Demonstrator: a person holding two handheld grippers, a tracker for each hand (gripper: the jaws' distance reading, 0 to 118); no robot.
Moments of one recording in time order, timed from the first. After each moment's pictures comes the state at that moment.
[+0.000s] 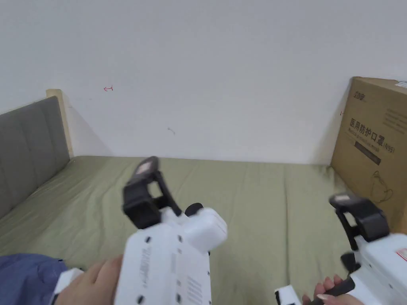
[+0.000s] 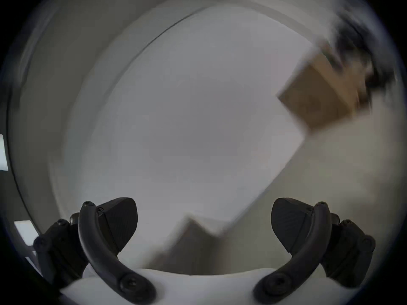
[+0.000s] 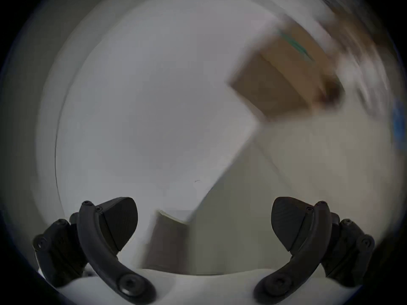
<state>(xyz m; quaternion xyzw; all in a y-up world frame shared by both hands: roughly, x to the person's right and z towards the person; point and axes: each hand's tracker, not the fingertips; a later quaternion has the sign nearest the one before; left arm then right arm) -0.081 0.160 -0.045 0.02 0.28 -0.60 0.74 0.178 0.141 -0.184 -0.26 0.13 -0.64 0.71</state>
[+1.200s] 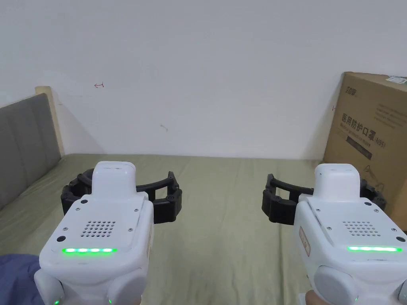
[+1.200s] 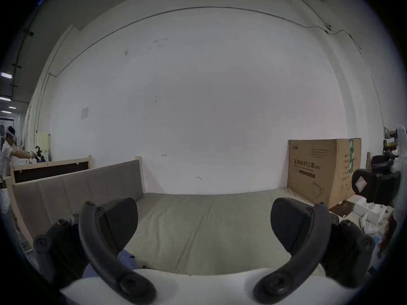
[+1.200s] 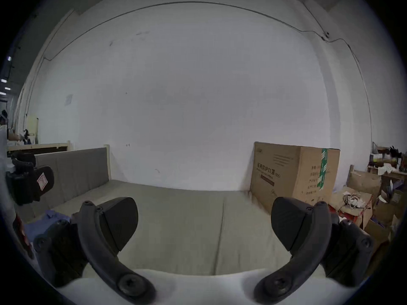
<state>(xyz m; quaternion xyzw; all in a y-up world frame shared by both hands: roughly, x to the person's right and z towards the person) -0.161 0.211 -0.038 0.02 0.24 -0.03 0.97 0.088 0.215 -0.149 0.00 0.20 0.02 0.98</state>
